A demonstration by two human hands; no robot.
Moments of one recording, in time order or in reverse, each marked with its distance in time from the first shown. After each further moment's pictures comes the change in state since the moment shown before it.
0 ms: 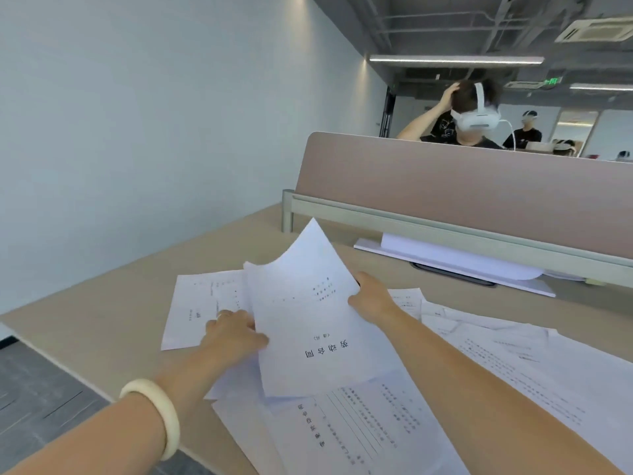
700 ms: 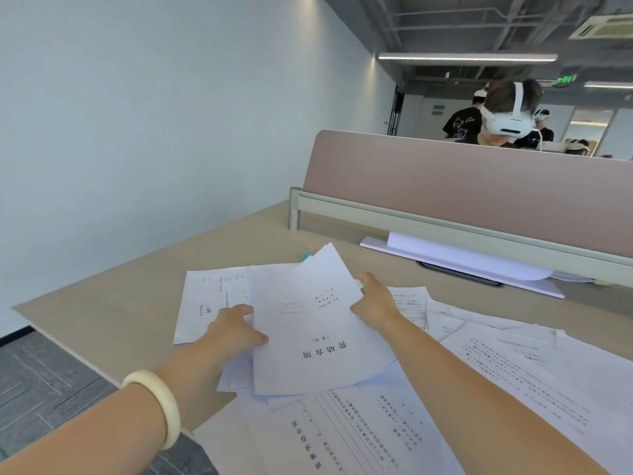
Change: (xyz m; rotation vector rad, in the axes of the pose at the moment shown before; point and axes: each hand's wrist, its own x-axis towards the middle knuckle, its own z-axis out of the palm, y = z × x) left_hand 0.006 -0.016 -0.005 -0.272 -0.069 -0.028; right_hand -0.008 0.002 0.012 0.040 0.029 0.019
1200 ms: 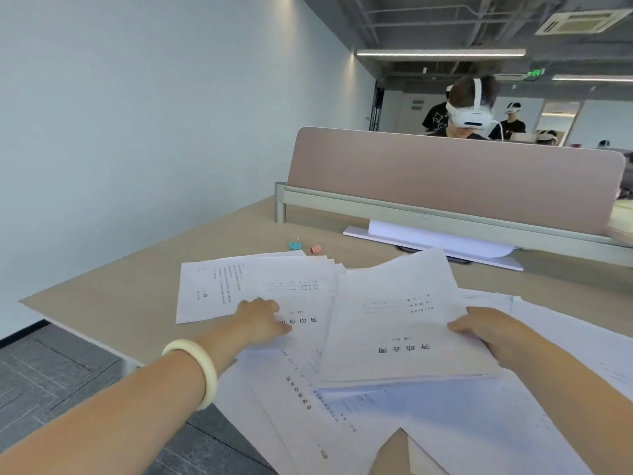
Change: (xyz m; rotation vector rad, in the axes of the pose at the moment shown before) left_hand -0.024 0.022 0.032 0.631 -0.115 0.170; right_hand -0.119 0.091 -0.131 0.459 0.010 0.427
